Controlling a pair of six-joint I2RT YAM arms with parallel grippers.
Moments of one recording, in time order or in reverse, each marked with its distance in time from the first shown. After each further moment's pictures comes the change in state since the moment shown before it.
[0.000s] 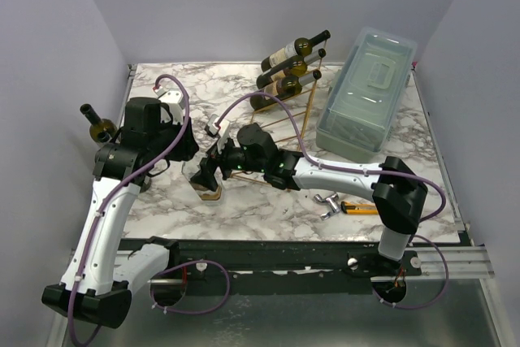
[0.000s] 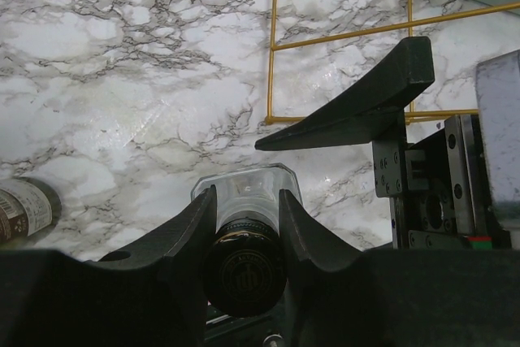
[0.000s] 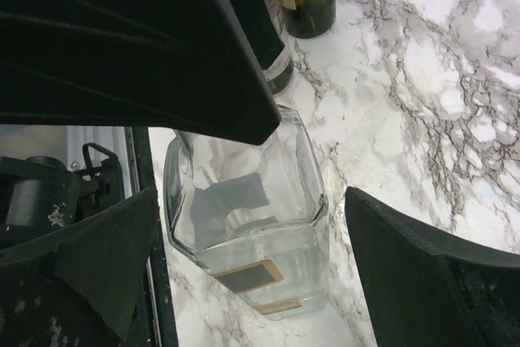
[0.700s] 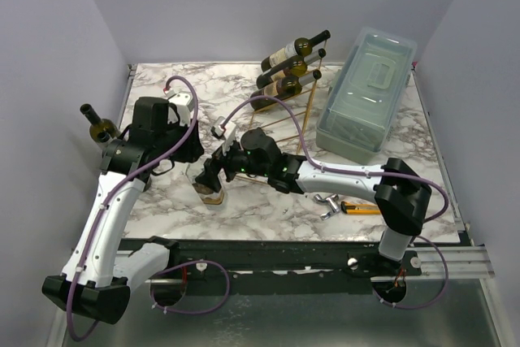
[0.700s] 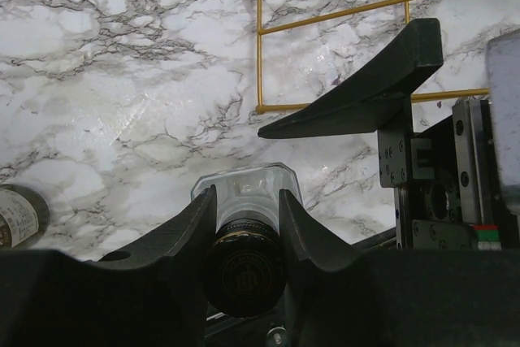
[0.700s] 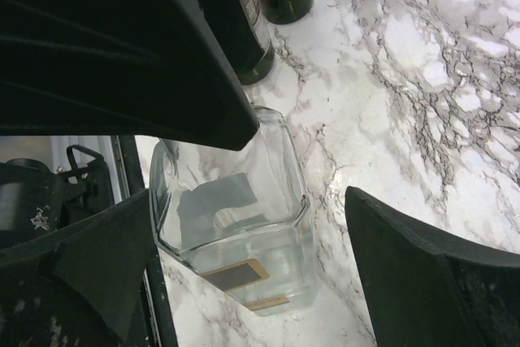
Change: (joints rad) left arm -0.033 0.034 -0.018 0.003 0.016 0.023; right arm 0.003 -0.023 -0.068 0.032 0.076 0.038
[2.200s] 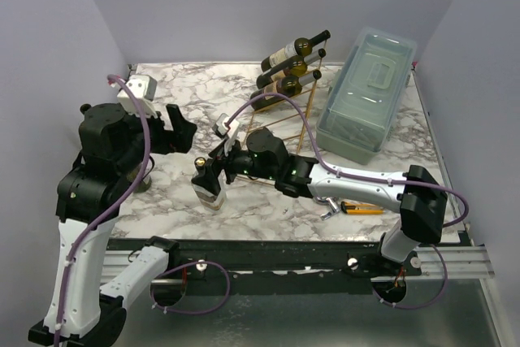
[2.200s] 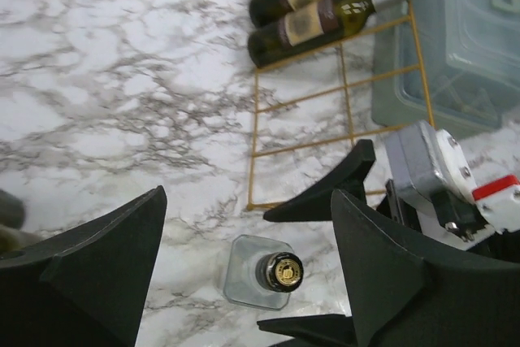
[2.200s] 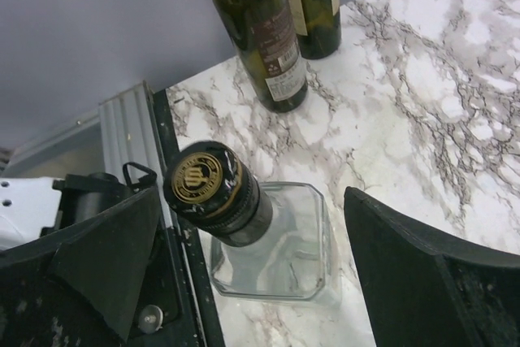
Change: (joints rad) left arm -0.008 -0.150 0.209 0.043 -0.069 -0.113; right arm 0.050 -0.120 0.009 -0.061 0.030 0.023
